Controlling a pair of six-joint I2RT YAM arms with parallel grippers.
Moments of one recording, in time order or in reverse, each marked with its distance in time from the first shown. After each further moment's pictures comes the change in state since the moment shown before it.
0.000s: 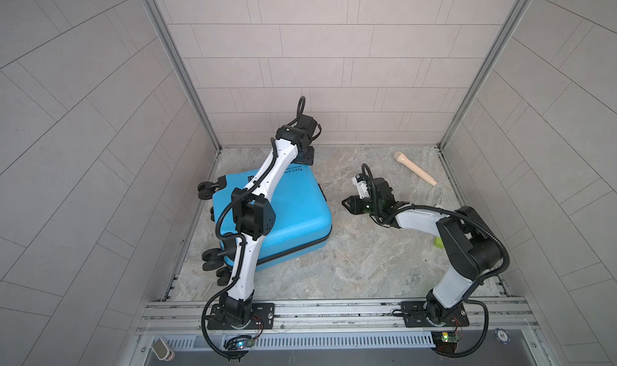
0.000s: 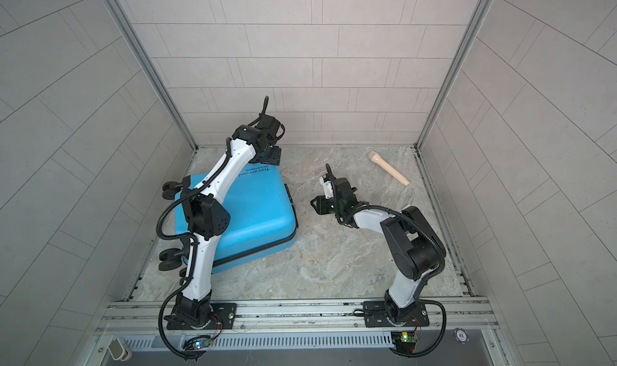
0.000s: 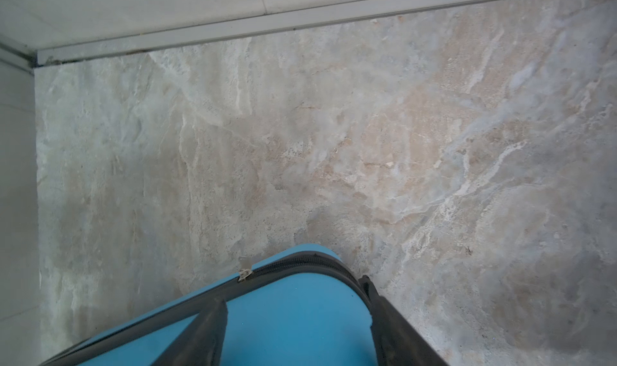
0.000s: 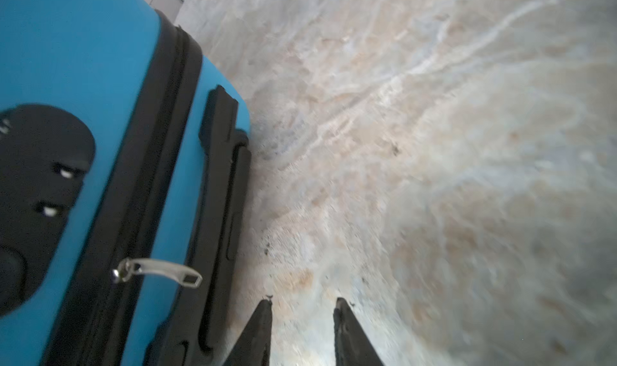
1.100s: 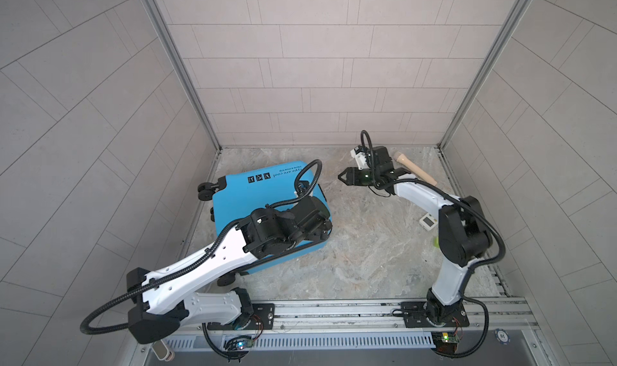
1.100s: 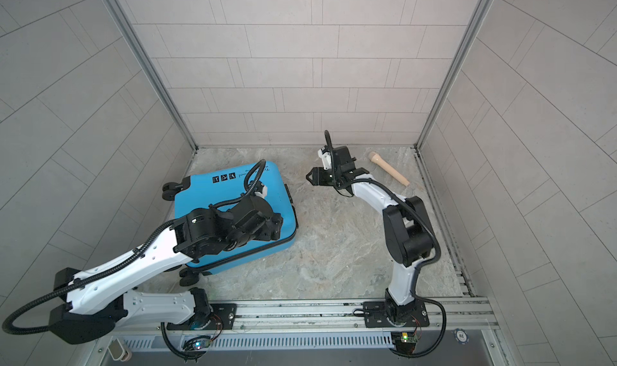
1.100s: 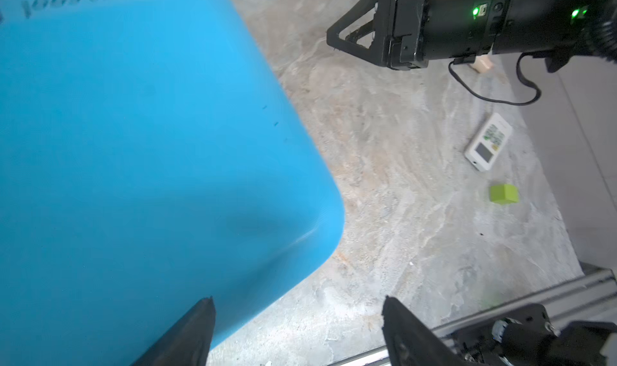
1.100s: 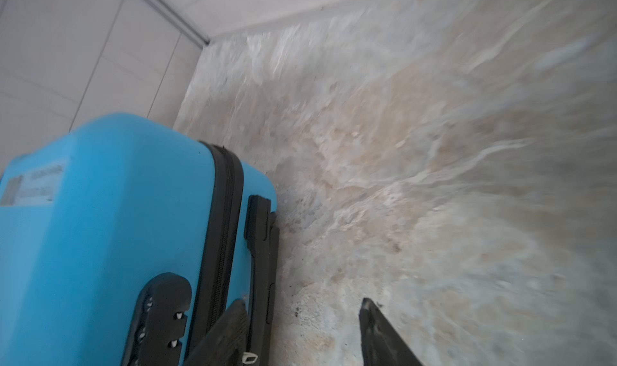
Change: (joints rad) left arm -0.715 -1.103 -1.116 0.184 -0.244 -0.637; right arm -0.025 0.229 0.591 -0.441 -0.121 -0.020
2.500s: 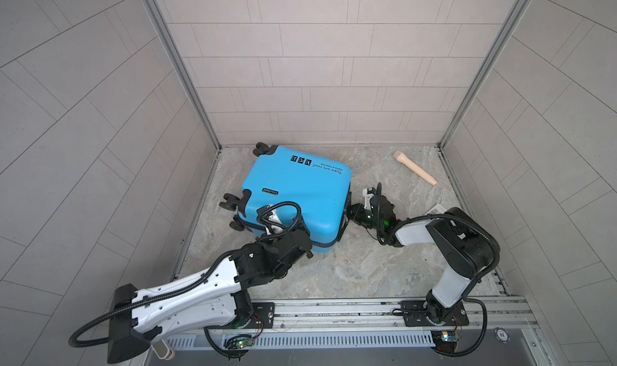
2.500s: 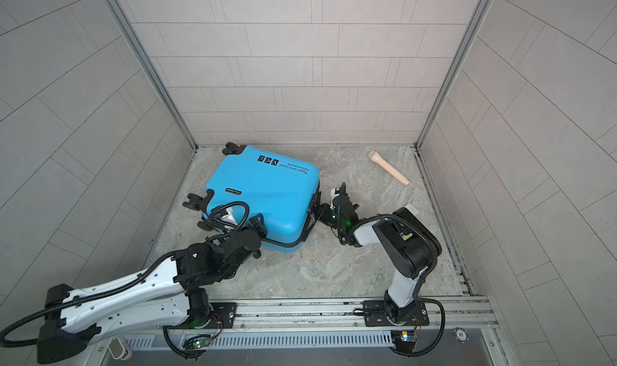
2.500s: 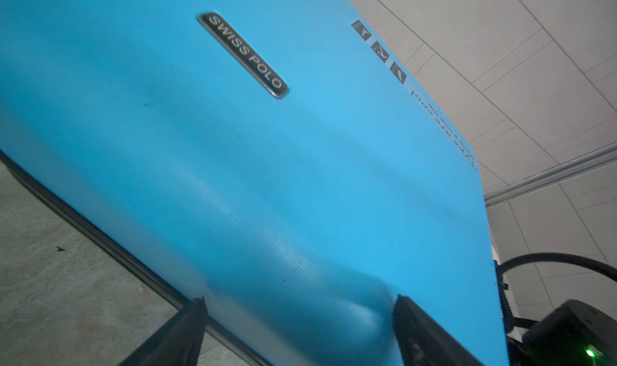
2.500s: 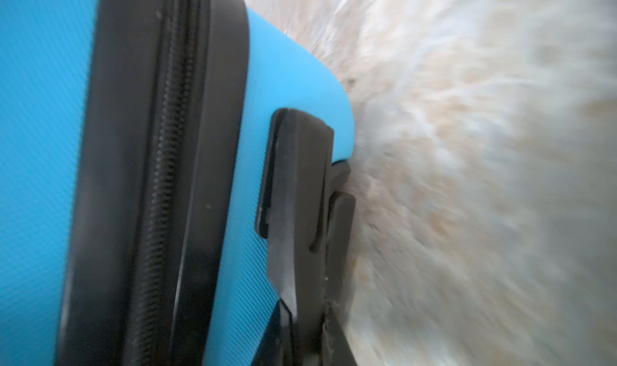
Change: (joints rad) left arm 0.020 -0.233 -0.531 0.473 -0.377 -0.333; right arm 0.119 -0.186 -0.873 0.940 0.278 0.661
